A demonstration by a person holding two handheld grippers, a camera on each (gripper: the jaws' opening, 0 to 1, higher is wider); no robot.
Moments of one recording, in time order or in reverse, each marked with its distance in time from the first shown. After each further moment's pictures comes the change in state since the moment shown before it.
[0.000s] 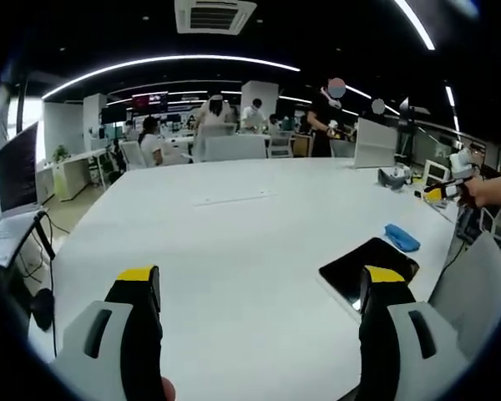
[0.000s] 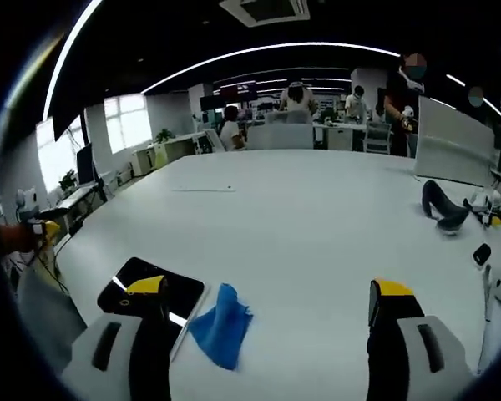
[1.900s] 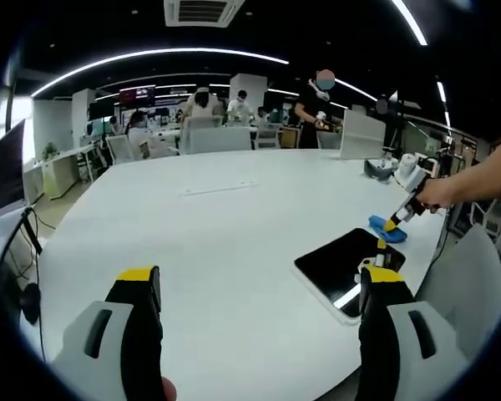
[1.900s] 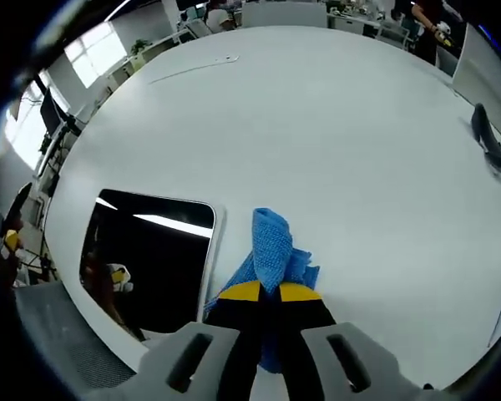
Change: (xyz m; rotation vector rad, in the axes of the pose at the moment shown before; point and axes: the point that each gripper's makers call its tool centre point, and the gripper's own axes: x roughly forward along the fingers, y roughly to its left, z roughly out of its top) left arm 0.006 -0.039 -0.015 0.009 0.040 -0.062; right arm 0.088 0.060 -0.096 0.050 0.634 -0.013
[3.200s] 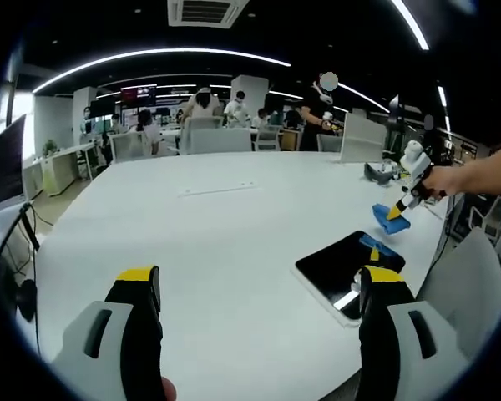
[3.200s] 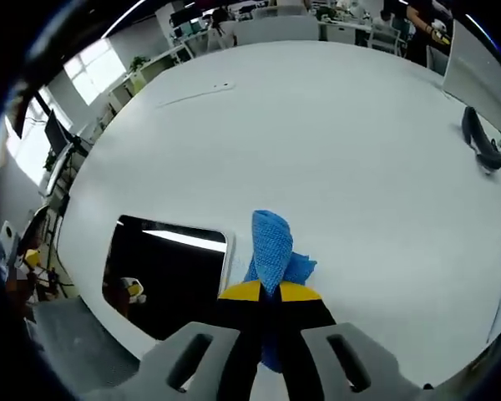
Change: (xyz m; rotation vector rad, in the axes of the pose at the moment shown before) left arm 0.002 0.003 -0.002 -0.020 -0.009 -0.004; right arm -0.028 0.001 0.020 0.045 -0.053 0.024
